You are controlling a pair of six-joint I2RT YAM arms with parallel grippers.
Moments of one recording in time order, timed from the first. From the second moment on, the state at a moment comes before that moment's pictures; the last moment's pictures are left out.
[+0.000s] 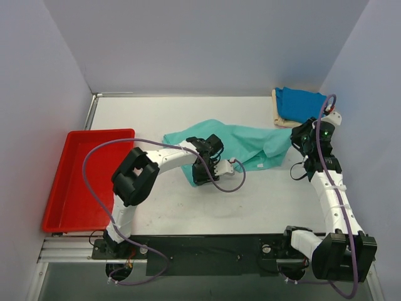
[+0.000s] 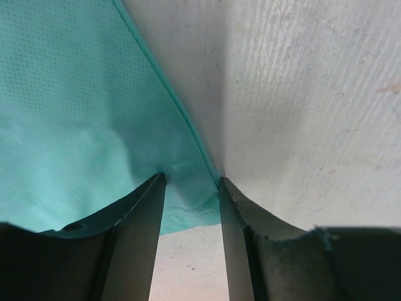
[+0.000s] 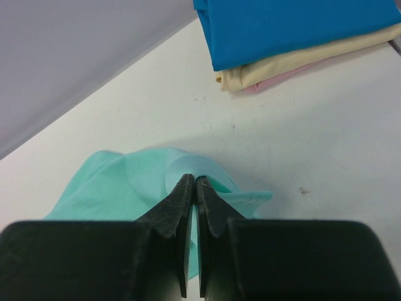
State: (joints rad) left arm -0.84 2.05 1.51 -0.81 0.13 0.66; right arm -0.10 1.09 0.82 -0.11 0.06 0.50
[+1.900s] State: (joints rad) left arm -0.59 1.03 1.66 -0.75 -0.40 0.82; right arm -0.13 0.62 1.34 -0.35 -0.15 0.49
